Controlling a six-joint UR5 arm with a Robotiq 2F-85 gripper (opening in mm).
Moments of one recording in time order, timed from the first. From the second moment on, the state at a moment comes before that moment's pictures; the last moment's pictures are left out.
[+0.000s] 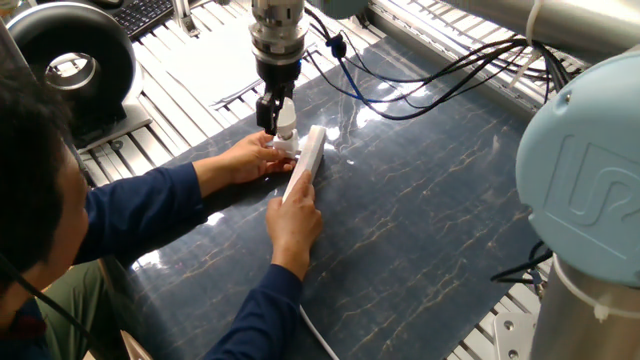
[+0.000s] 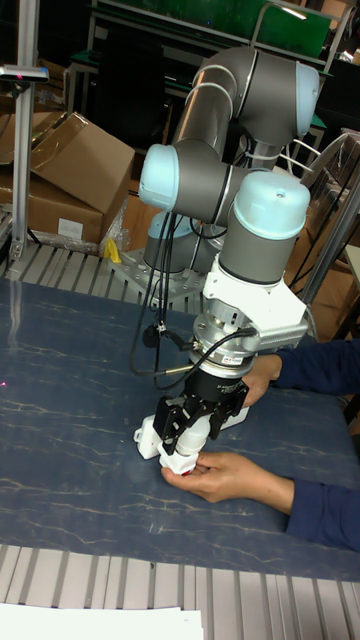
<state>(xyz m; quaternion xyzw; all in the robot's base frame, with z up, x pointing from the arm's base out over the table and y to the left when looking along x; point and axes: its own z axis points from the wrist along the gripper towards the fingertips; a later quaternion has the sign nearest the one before) 0.633 0.058 0.087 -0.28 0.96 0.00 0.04</state>
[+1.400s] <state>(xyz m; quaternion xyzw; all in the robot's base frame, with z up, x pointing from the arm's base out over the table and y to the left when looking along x) 0.615 0.061 0.081 -0.37 0.93 0.01 0.02</state>
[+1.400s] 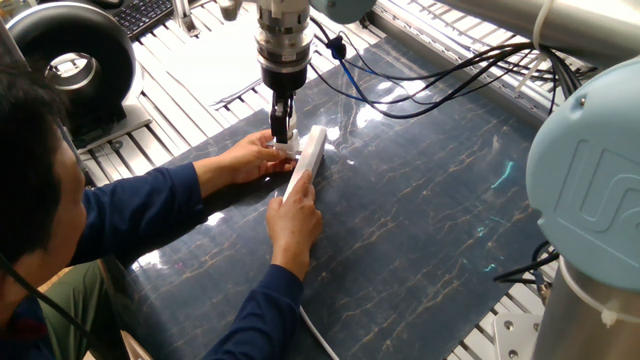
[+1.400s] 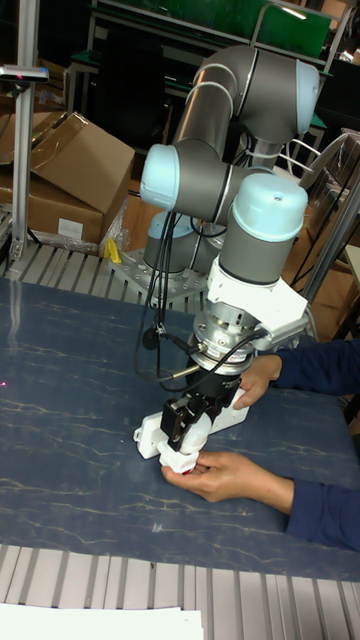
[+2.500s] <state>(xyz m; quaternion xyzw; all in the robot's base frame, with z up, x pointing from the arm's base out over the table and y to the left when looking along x) 0.616 0.056 0.079 -0.37 0.93 0.02 0.02</state>
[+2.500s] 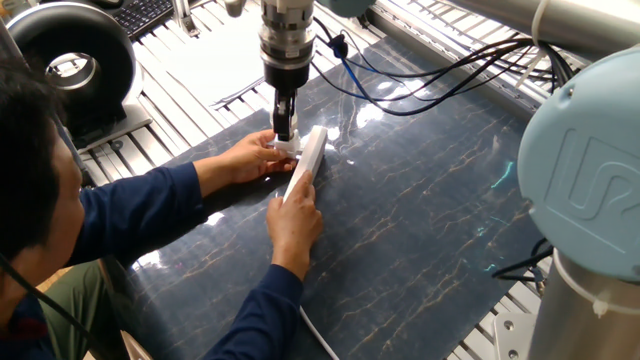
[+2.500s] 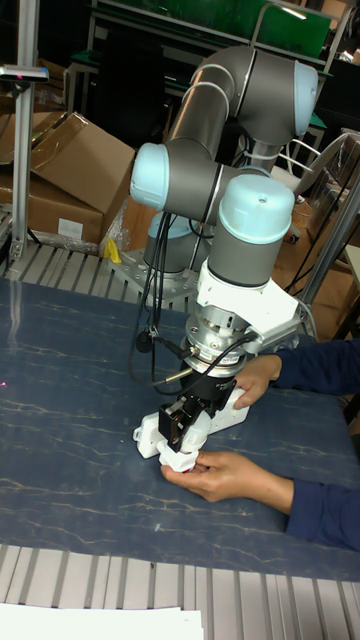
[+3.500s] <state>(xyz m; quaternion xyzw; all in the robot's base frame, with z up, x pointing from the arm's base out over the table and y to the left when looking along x) 0.609 0.054 0.078 -0.28 0.96 0.03 0.00</state>
